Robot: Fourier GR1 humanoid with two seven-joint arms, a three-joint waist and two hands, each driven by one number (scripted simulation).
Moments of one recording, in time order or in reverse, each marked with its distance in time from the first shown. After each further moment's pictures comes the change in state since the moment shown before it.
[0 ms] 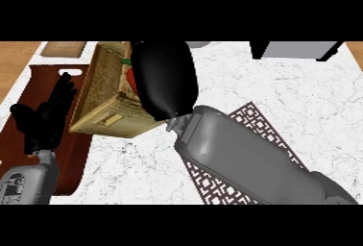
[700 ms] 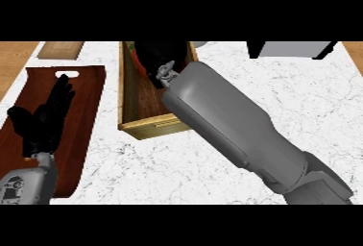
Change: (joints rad) left arm 0.018 -0.007 0.008 -0.017 -0.003 0.004 0.000; right arm -0.212 0.049 -0.129 0.425 -0.140 0.099 -0.116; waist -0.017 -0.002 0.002
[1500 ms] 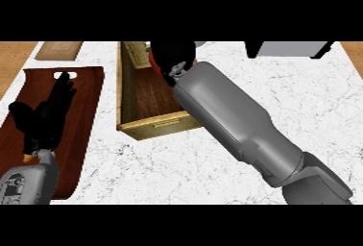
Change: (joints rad) left arm -0.020 -0.005 0.002 -0.002 -0.009 0.000 0.027; right arm 0.009 0.000 0.001 0.168 0.054 -0.068 -0.096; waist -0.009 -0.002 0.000
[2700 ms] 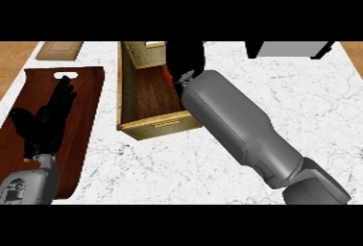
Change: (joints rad) left arm 0.030 -0.014 0.004 -0.009 -0.005 -0.007 -0.020; right arm 0.061 0.002 -0.001 0.052 -0.093 0.106 0.078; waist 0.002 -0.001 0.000
